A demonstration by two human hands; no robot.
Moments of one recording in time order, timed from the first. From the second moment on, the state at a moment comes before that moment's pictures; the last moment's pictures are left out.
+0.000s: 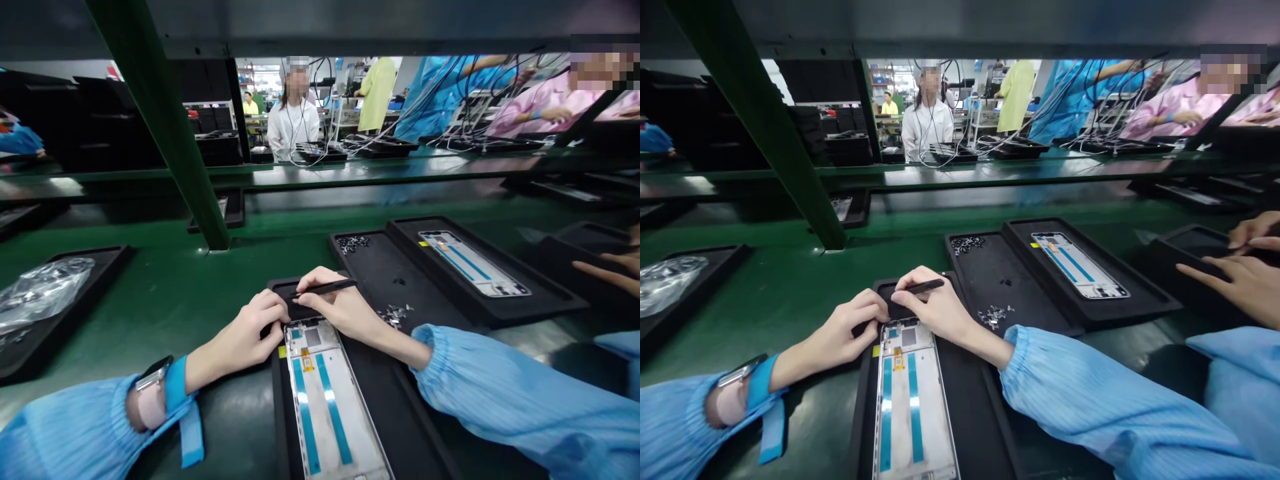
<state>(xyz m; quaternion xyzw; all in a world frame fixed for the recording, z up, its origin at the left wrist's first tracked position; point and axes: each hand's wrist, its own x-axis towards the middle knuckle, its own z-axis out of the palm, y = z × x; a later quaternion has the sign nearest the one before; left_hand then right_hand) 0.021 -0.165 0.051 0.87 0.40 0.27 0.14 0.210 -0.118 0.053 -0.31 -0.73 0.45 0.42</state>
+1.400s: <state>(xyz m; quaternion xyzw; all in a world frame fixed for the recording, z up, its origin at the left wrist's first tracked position) 0.018 -0.167 0.053 0.87 0.39 0.26 0.13 0.208 -0.127 0.056 -0.26 -0.82 0.28 0.42</state>
